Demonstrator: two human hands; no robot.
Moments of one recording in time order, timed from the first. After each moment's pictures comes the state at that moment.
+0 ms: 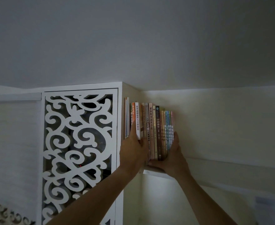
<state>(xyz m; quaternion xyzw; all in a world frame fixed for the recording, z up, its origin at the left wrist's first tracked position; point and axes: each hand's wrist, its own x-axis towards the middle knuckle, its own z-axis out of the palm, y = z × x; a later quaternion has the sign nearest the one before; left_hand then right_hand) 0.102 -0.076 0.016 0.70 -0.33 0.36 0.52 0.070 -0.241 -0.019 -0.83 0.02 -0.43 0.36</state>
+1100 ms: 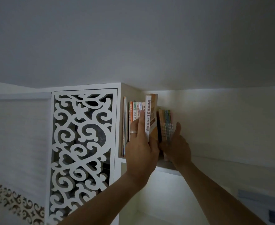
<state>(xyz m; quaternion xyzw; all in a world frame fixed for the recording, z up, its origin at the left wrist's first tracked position) -0.007 -0.085 0.017 0.63 -0.32 0.48 0.52 0.052 -0.262 0.008 -0.84 0.11 -0.47 0.25</state>
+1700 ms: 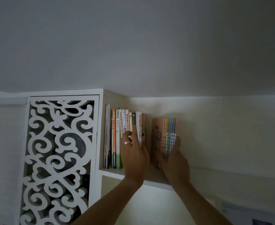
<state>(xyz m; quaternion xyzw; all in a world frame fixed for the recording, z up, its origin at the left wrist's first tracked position) 0.071 -0.165 0.007 0.68 -0.24 0.49 0.48 0.025 -0.297 -0.010 -0.82 0.14 -0.51 0.22</state>
